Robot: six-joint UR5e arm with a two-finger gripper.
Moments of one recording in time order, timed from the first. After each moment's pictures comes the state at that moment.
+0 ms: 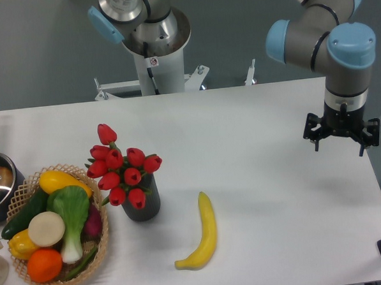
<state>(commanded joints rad) 2.81 -1.99 -1.53 -0.94 1.62 1.18</state>
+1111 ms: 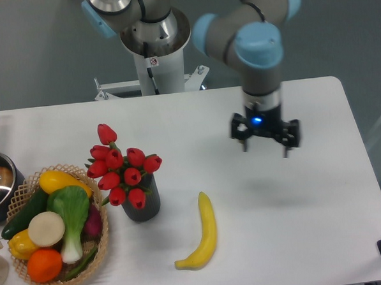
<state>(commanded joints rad) 2.61 -1.65 -1.90 -0.86 1.35 1.02</state>
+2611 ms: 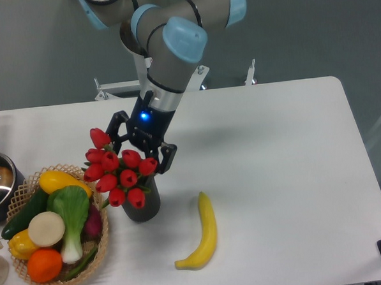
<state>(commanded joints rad) 2.40 -1.72 -1.91 -0.77 0.92 0.98</state>
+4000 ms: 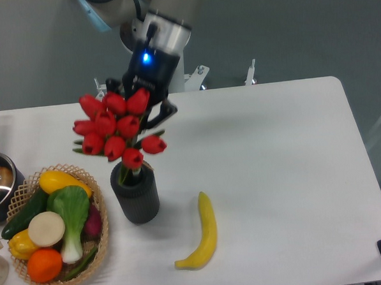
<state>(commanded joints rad) 2.54 -1.48 -1.76 -0.82 0.77 0.73</state>
